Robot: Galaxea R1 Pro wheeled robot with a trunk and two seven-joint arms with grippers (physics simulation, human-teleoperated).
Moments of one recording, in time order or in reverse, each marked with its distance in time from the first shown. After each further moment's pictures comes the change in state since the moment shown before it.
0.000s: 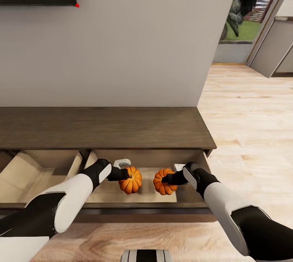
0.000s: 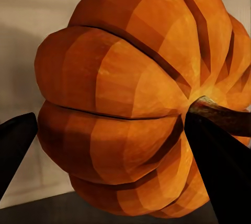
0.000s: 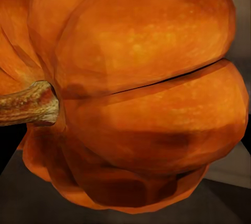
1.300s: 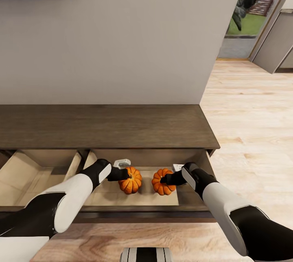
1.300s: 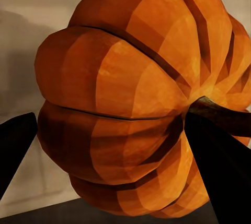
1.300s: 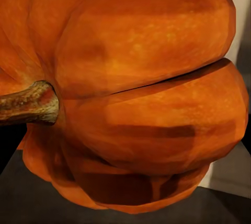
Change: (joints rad) left arm 0.000 0.002 0.000 0.000 0.001 0.004 -0.003; right arm 0.000 0.011 -0.001 0.005 -0.001 -0.005 -0.001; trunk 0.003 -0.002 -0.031
